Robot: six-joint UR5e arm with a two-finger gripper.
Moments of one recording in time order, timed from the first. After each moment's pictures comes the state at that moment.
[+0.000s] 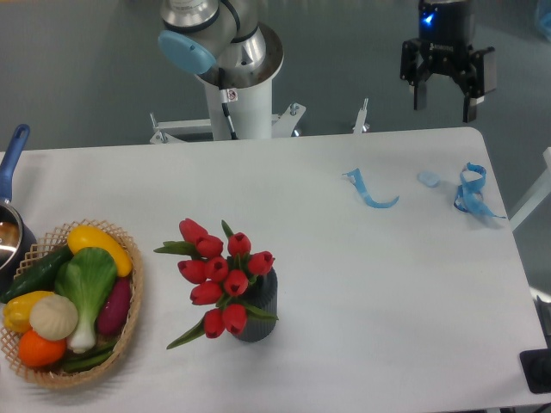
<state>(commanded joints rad) 3.07 -1.46 -1.85 -0.97 1.15 1.91</state>
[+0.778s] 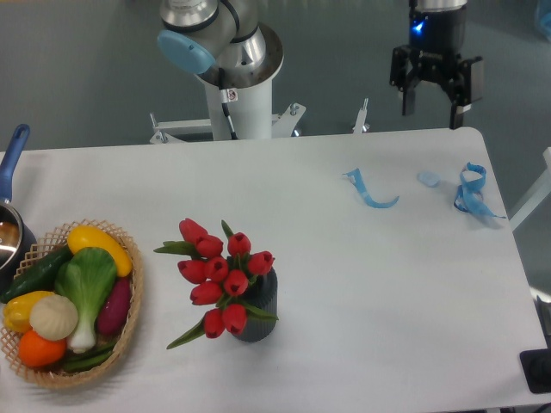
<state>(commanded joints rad) 3.05 -1.45 -1.94 -0.97 1.11 1.85</state>
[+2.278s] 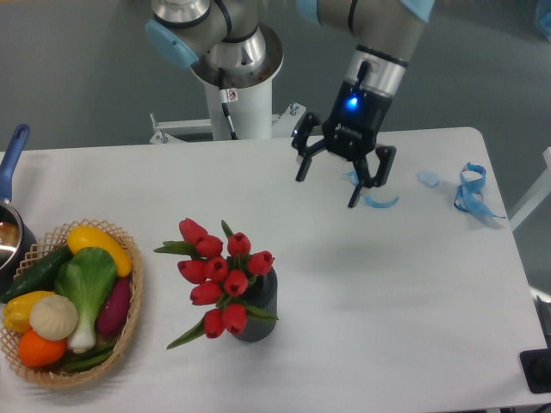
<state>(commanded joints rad) 2.78 -1.64 -1.96 -0.90 0.71 1.35</state>
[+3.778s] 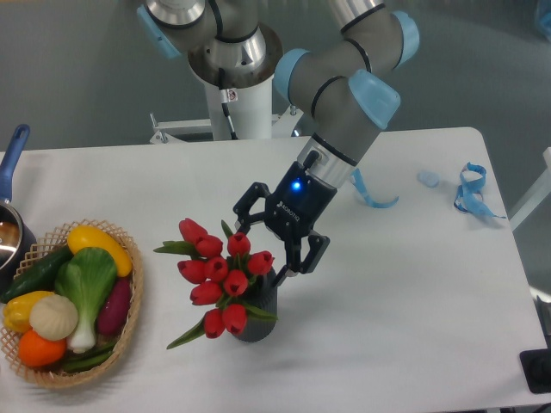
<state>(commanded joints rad) 2.60 -1.85 -1.84 -0.76 0.66 1.33</state>
